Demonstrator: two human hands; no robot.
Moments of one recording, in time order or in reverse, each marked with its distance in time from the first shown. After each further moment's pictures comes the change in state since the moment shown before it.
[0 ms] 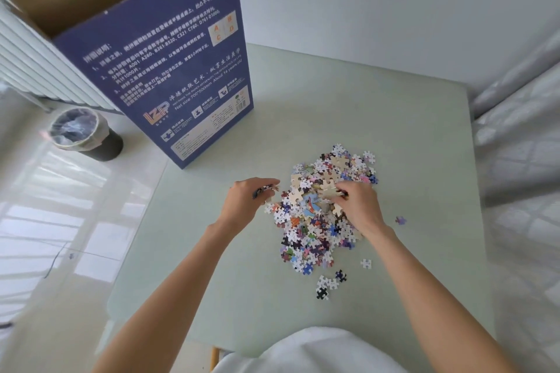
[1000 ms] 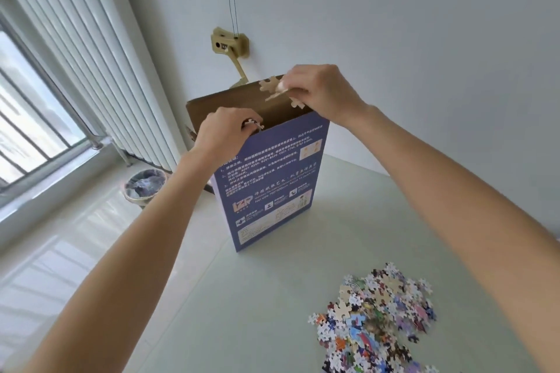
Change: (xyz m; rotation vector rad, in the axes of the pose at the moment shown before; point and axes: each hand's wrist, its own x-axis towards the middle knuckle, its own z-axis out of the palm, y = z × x) left_hand 0.076 0.071 -0.291 0.499 0.527 0.085; right_hand 0.186 -0.345 -0.164 -0.145 0.372 -1.311
